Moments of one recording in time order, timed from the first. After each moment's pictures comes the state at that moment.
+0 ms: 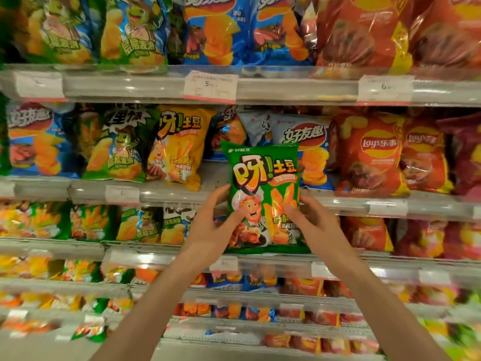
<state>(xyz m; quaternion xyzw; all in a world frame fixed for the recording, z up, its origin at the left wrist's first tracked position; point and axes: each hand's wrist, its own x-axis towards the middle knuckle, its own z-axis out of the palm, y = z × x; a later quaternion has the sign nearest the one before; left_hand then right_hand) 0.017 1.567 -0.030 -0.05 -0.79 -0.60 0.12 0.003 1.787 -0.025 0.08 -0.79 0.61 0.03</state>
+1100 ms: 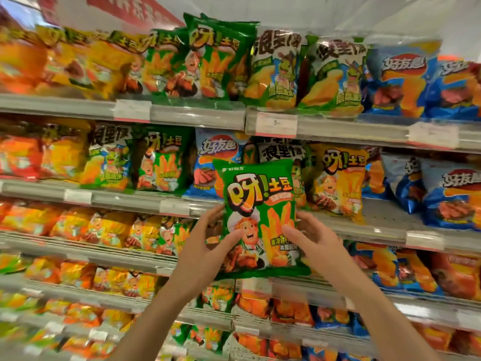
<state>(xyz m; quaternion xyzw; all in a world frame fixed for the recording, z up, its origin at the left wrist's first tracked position) 0.095 1.152 -0.015 -0.05 -0.78 -0.60 0.19 0.050 1.380 0.006 0.14 -0.81 0.57 0.00</state>
